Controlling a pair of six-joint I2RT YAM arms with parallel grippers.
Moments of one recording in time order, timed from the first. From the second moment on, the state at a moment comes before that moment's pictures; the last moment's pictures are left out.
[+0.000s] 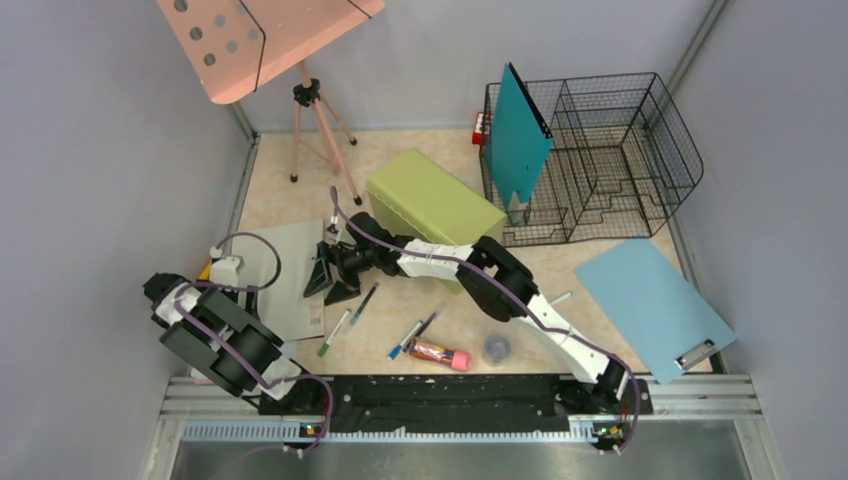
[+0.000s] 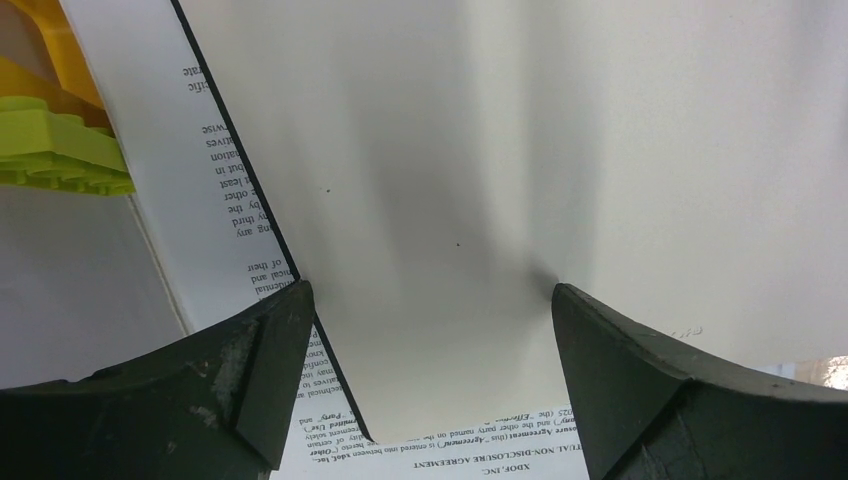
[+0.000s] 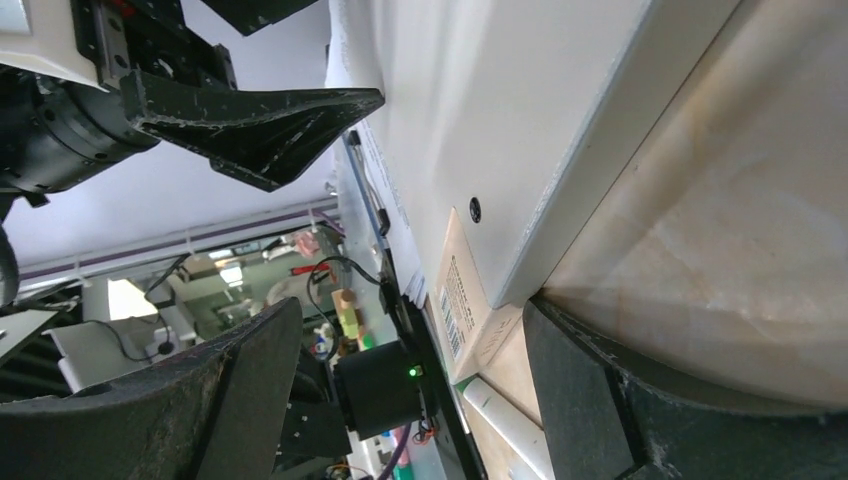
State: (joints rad) left arm 0.98 1.40 0.72 -0.64 0.48 1.06; right arm 1.03 2.60 2.01 0.09 -0.77 1.12
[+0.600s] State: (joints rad) left arm 0.98 1.40 0.71 -0.63 0.50 1.07; right arm 1.02 2.63 2.01 0.26 -0.85 1.11
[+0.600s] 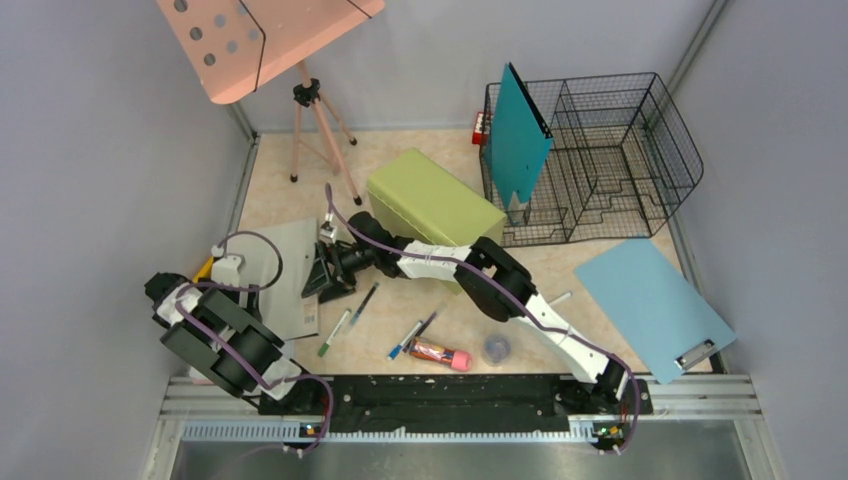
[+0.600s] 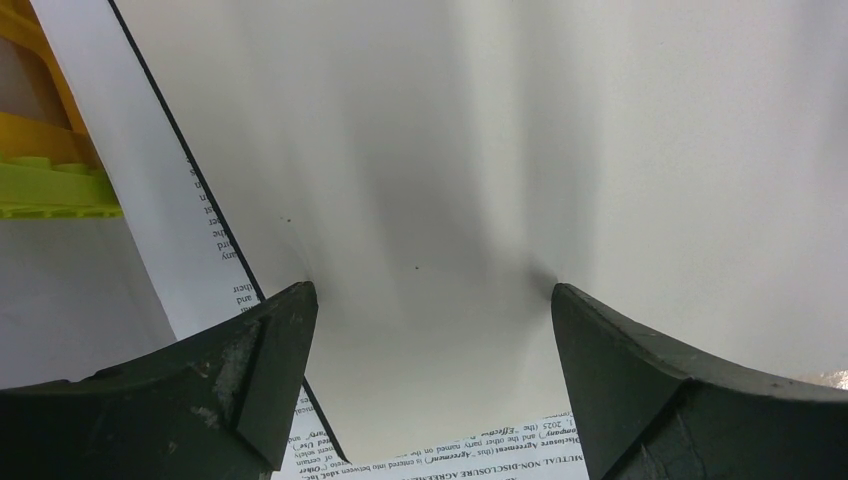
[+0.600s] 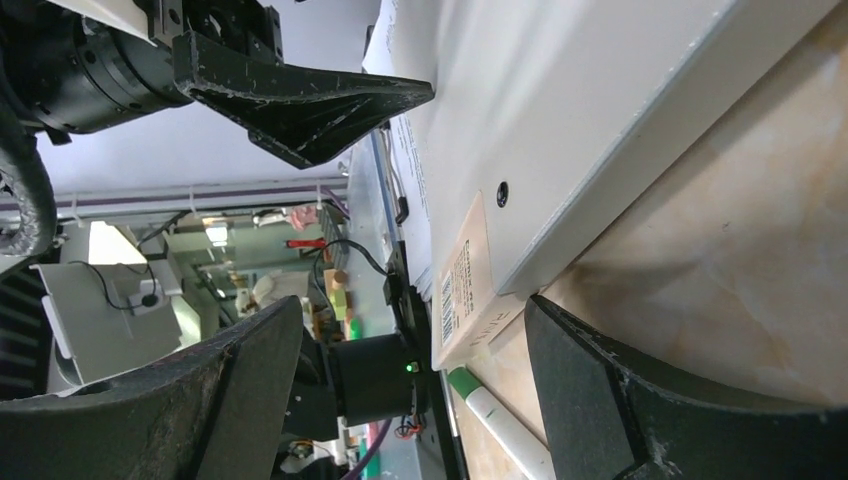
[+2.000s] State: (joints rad) left arm 0.45 0.67 0.62 -1.15 0.48 1.36; right arm 0.94 2.52 2.27 -0.43 -0.45 0.24
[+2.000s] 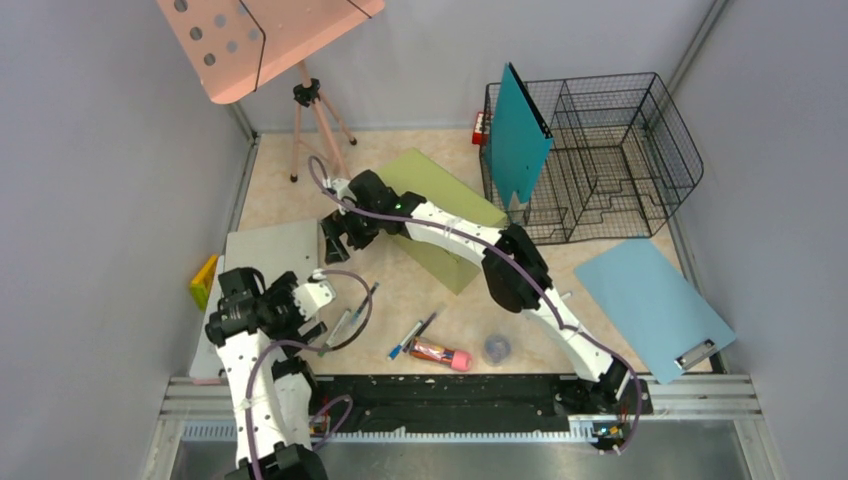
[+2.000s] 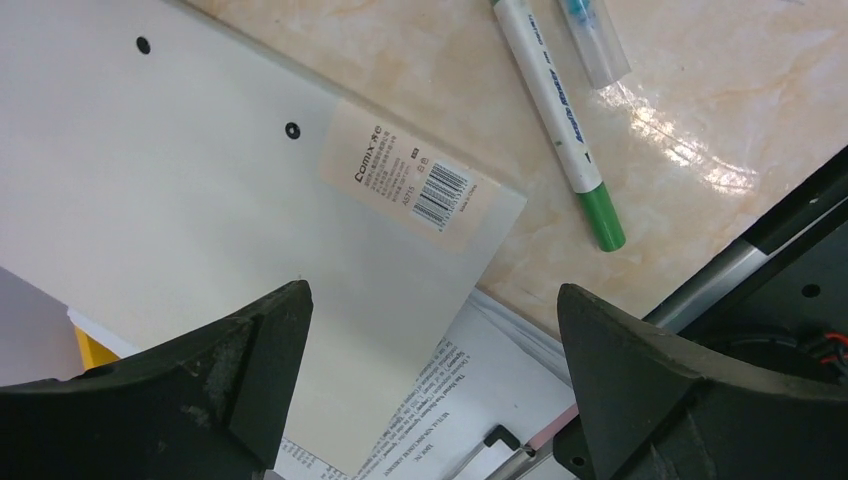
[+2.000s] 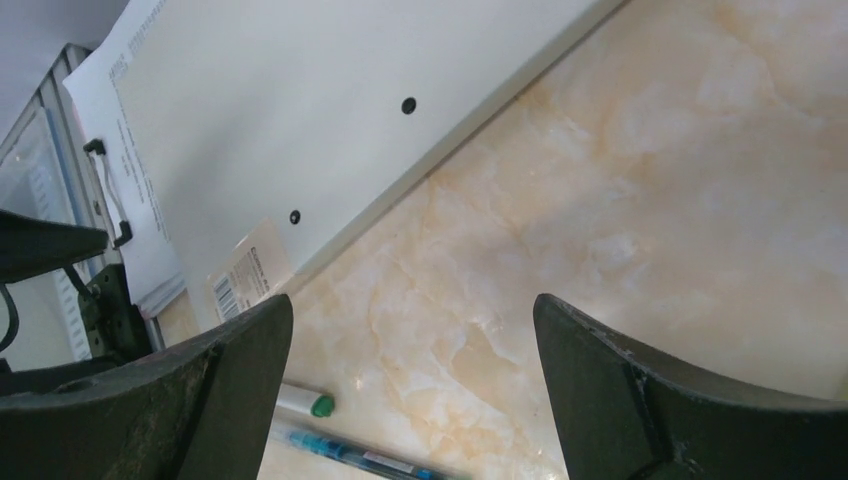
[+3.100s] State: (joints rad) left arm 0.14 0.44 0.34 -0.89 0.12 1.34; right arm 0.94 2.52 2.22 -0.41 -0.55 0.29
